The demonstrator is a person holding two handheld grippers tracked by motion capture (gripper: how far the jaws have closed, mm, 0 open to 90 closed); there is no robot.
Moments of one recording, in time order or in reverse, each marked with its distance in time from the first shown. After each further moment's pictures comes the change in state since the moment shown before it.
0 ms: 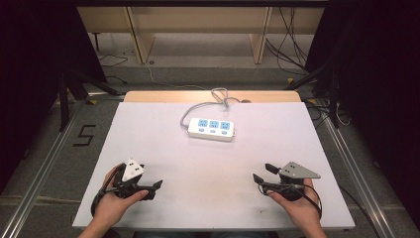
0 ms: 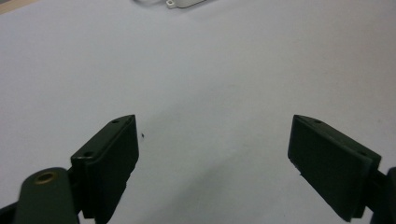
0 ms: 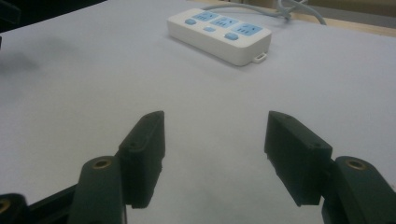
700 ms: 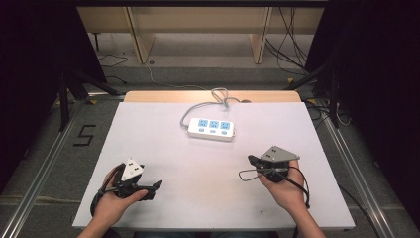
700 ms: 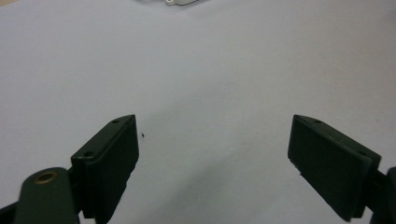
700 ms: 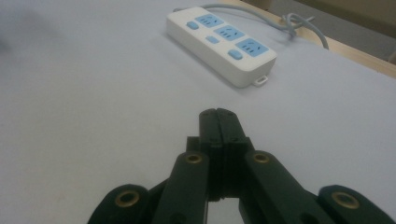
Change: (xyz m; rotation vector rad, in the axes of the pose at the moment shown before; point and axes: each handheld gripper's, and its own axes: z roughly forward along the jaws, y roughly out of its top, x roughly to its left) left arm 0.002 -0.001 0.000 0.007 -0.016 -0.009; right arm 0.011 0.051 0.030 0.092 -0.052 -0.139
